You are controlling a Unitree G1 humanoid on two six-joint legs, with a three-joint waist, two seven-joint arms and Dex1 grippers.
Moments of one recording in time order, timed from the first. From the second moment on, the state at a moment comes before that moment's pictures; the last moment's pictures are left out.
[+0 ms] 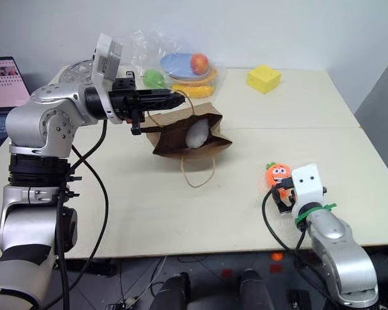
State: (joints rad) left arm -1.06 0.64 0.03 0.28 -0.47 0.65 -1.26; right arm -0.05 -0.37 -0.03 -0.73 0.14 1.07 0.09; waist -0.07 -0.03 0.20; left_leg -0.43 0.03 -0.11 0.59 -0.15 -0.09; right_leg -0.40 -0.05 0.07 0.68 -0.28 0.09
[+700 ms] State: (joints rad) left arm -1.06 0.64 0.03 0.28 -0.47 0.65 -1.25; right arm -0.09 -0.39 -0.08 -0.63 0.20 0.94 0.23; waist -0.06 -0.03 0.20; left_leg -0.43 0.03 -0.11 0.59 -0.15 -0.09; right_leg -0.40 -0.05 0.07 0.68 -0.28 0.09
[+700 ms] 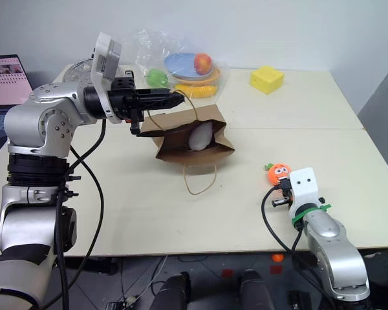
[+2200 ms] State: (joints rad) left arm -1.06 0.64 0.01 0.28 -0.47 0.66 -1.24; right arm -0.63 -0.23 0.13 -0.40 0.37 0.90 0.35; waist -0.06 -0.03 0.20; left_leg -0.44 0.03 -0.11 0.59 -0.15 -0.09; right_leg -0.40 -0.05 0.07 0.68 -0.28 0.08
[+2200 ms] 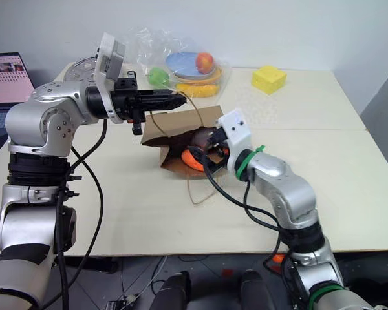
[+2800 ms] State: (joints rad) left arm -1.06 0.65 0.01 0.28 -0.47 0.66 -1.24; right arm -0.39 -0.15 0.19 -0.37 0.37 1.05 0.25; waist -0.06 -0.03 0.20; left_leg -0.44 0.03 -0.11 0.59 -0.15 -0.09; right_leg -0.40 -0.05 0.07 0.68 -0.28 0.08
